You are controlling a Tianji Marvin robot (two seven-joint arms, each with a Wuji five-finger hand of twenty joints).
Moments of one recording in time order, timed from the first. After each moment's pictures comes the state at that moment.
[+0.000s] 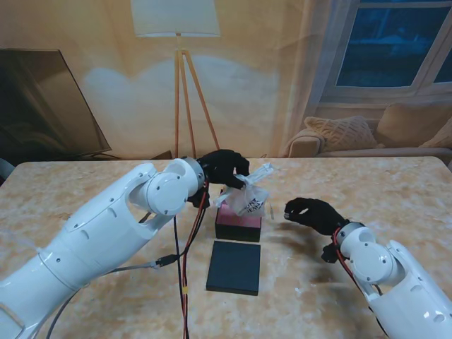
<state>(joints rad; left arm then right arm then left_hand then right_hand) 0.90 -1.13 -0.72 -1.50 0.40 0.18 -0.29 -1.47 -1.08 1.29 -1.45 -0.43 -0.09 0.17 0.94 -0.55 0.64 -0.24 0.79 0.11 0.94 0.51 0.74 0.21 0.53 0.55 0.59 0.28 0.66 0.97 0.32 0.20 1.20 0.92 0.72 -0.22 0.34 -0.08 0.54 -0.02 0.50 0.73 0.69 0.15 0.36 0.58 0.73 0.11 0.51 0.54 0.27 0.38 0.99 0.44</state>
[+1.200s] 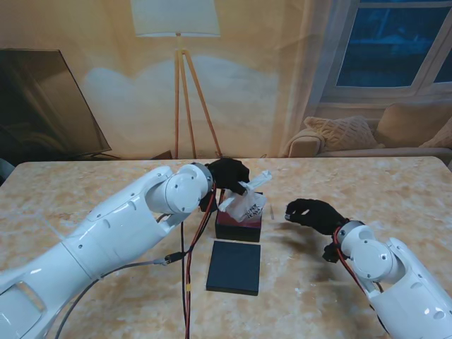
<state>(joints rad) 0.81 -1.20 -0.60 -1.30 0.28 0.25 -0.22 -1.46 -1.07 1.29 -1.44 -0.45 -0.07 0.20 0.94 -0.56 0.64 -0.24 0.81 0.10 0.94 0.47 0.73 0.21 0.57 0.55 0.58 0.27 0.70 0.96 0.32 0.20 1.19 0.90 0.72 -0.22 0.34 -0.08 0.54 -0.02 0.51 0.72 0.70 0.15 0.37 0.58 0.73 0.11 0.51 0.54 0.27 0.38 0.99 0.44</state>
